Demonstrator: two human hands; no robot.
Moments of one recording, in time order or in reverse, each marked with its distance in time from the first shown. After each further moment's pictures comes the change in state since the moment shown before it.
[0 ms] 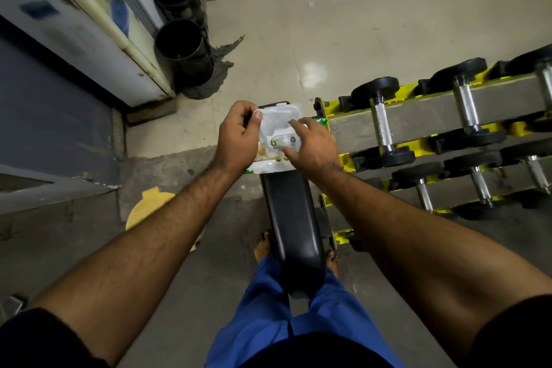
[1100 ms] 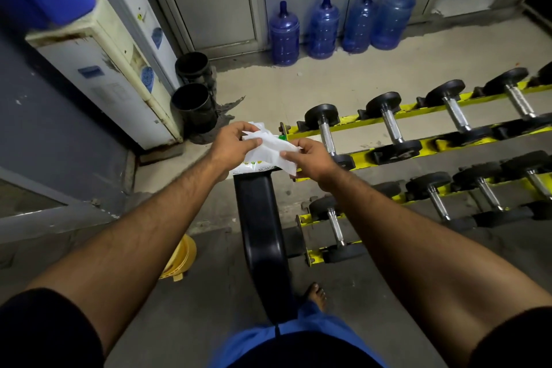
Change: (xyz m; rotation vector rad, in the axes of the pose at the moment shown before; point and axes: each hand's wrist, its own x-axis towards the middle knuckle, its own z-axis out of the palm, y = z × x) left_hand -0.099 0.113 0.031 -0.024 -0.113 -0.228; right_hand -0.125 0.047 -0.126 1.030 -0.220 0.169
